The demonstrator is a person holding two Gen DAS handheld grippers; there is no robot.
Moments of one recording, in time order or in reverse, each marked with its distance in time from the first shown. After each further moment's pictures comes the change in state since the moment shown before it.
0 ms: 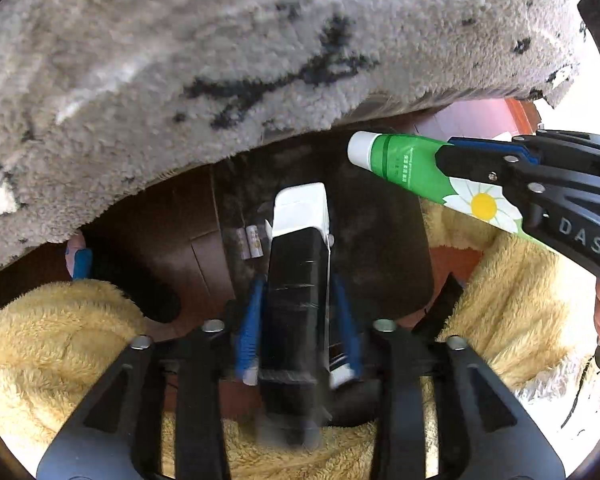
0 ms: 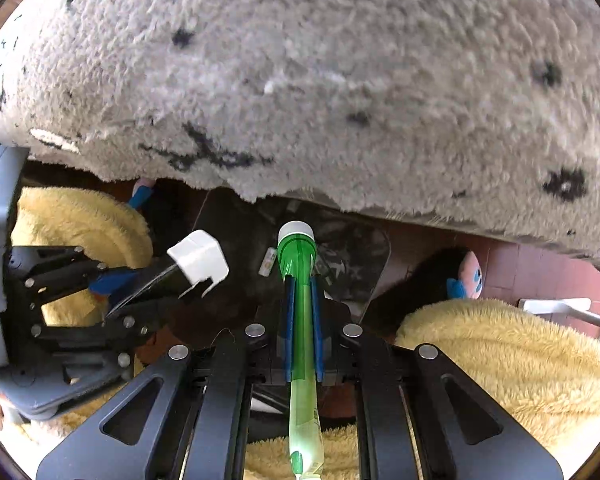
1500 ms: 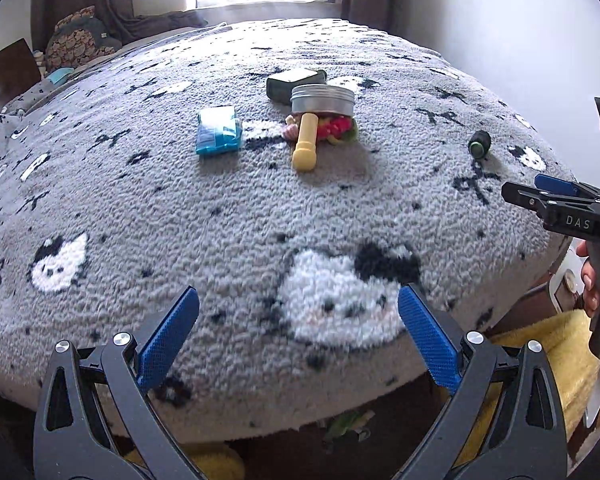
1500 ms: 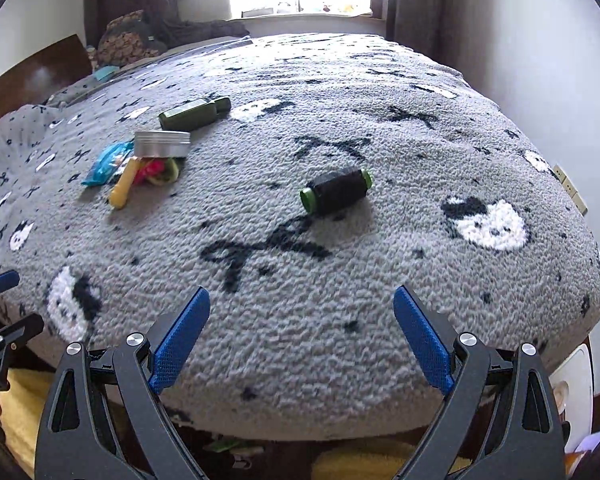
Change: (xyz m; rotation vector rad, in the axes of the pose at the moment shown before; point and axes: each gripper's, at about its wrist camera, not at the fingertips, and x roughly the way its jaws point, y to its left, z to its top) left arm -0.204 0.021 0.121 -0.001 -0.560 0.187; right arm -0.184 -0.092 0.111 0.155 -0.528 -0.203
